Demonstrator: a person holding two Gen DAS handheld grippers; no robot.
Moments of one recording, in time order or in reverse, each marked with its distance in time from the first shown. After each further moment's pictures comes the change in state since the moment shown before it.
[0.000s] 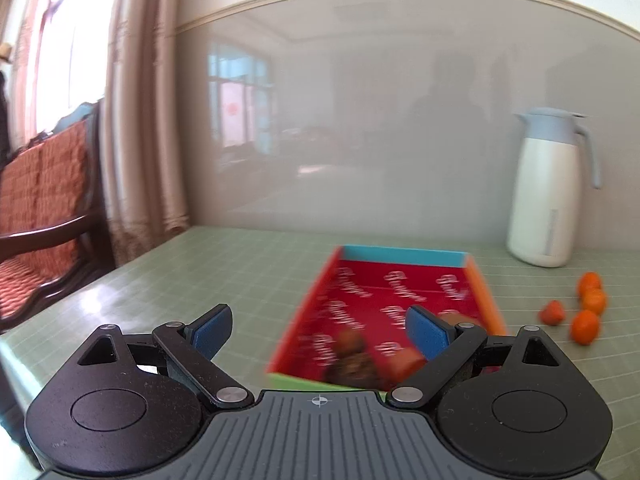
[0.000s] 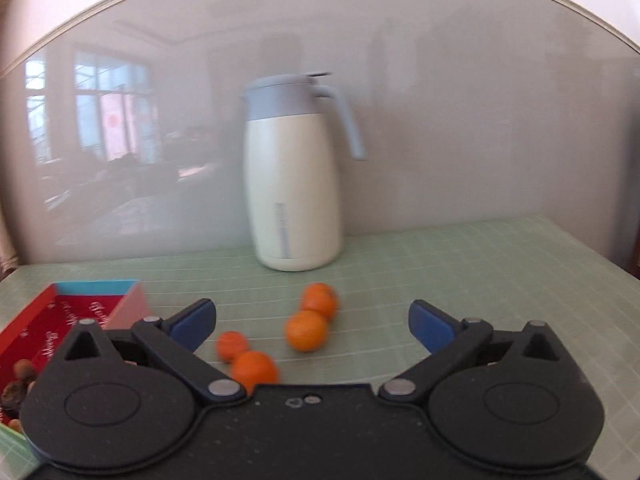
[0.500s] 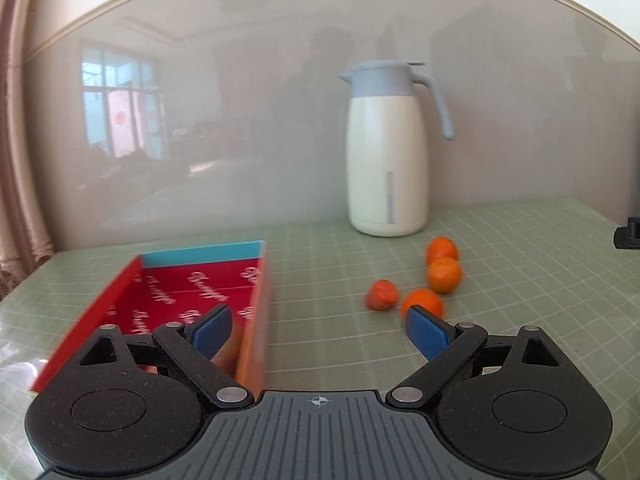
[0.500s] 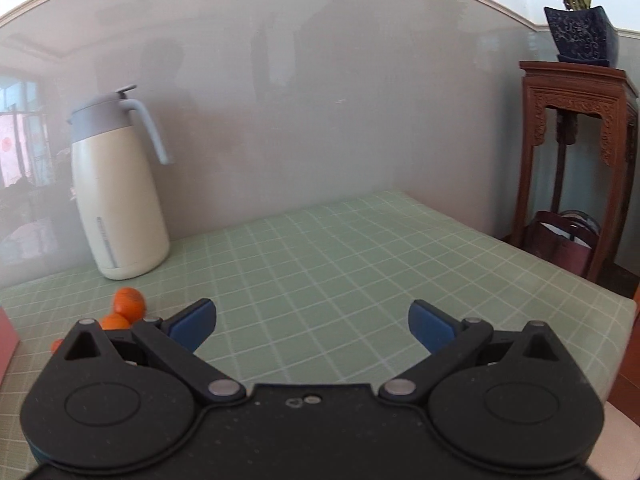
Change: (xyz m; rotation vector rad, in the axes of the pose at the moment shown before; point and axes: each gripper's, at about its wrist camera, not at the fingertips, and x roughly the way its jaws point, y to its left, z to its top) left arm 0.003 -0.146 -0.001 0.171 0.043 -0.287; right arm -0.016 -0.100 -0.011 0.110 0.018 -0.307
